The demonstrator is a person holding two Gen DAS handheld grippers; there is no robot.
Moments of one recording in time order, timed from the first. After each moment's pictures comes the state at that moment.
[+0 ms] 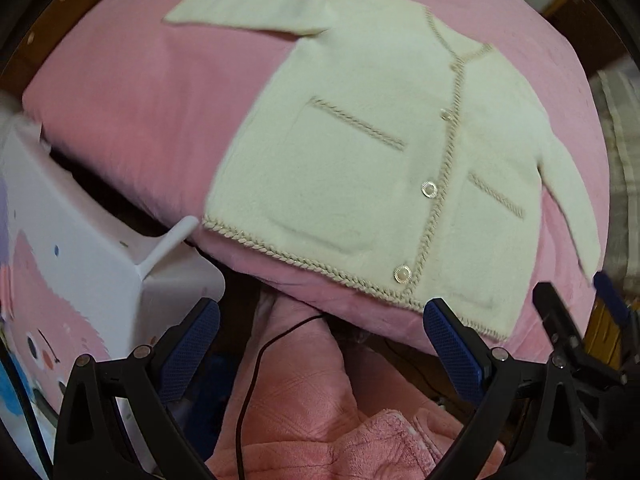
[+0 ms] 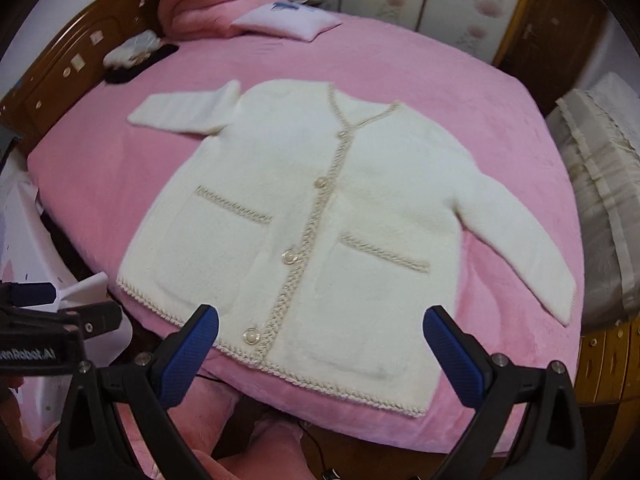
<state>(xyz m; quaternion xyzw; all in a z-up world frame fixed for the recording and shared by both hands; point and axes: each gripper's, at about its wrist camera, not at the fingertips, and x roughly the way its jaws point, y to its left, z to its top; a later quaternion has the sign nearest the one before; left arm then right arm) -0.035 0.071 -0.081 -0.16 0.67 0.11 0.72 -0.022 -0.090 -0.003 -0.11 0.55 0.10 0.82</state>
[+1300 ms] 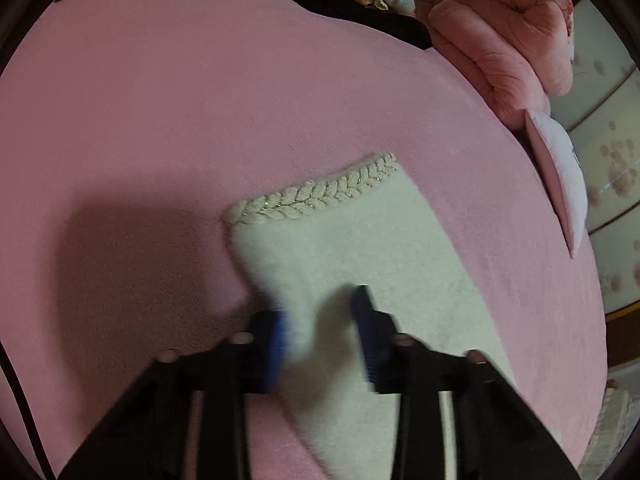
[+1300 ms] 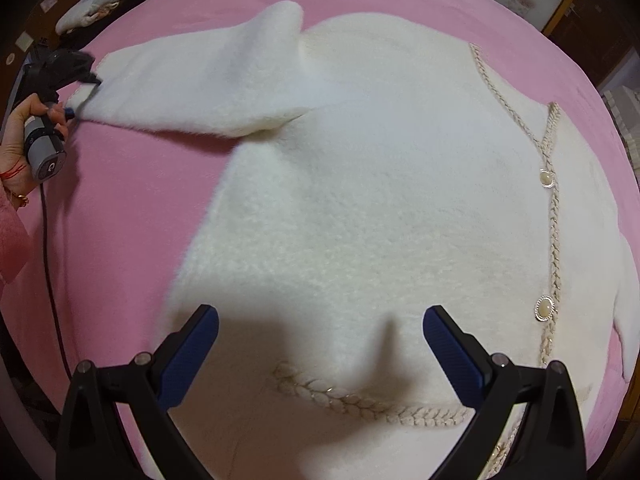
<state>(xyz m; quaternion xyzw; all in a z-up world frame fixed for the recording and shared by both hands) 0.302 0.548 -0.292 -0.39 0.40 0.31 0.77 0.192 0.141 -0.196 -0.10 0.61 0.07 0.78</state>
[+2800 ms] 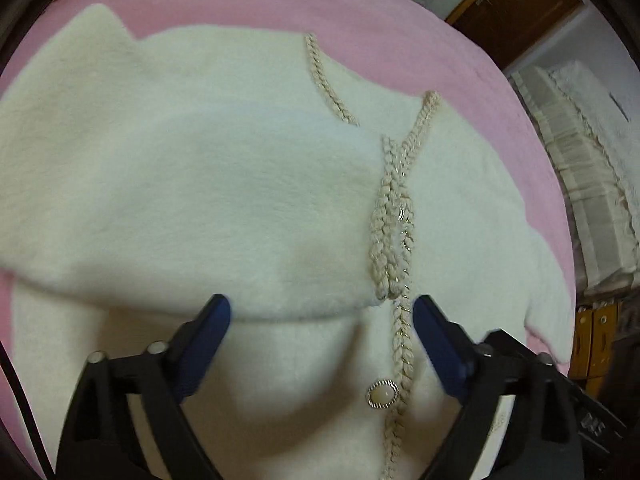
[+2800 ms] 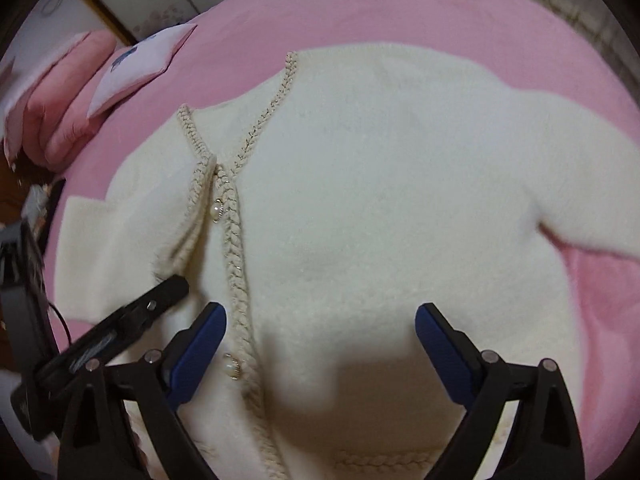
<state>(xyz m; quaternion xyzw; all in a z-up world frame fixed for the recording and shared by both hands) 0.304 0.035 -0.218 -0.16 0.57 -0.10 0.80 0.225 -0.163 -0.182 0.20 0.58 -0.02 0.79</state>
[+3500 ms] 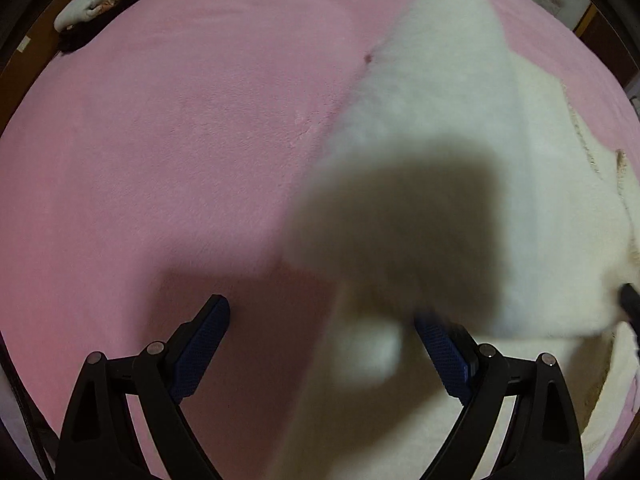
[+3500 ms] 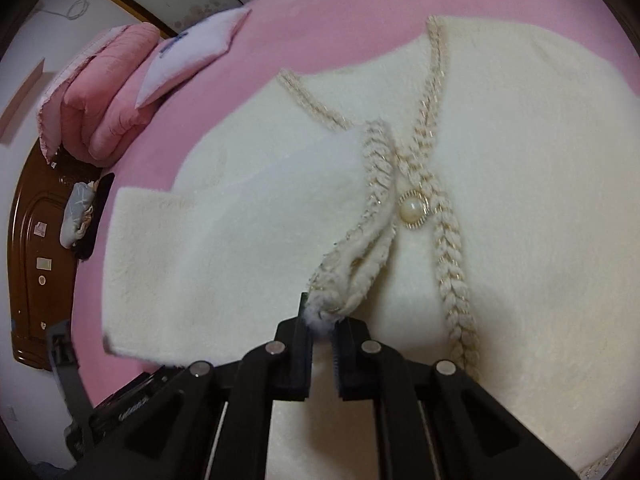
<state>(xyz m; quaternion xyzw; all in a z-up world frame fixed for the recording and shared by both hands) 0.283 0.214 -0.243 -0.09 0.62 0.12 0.77 0.284 -0.038 -0.192 0.22 0.54 0.07 0.81</state>
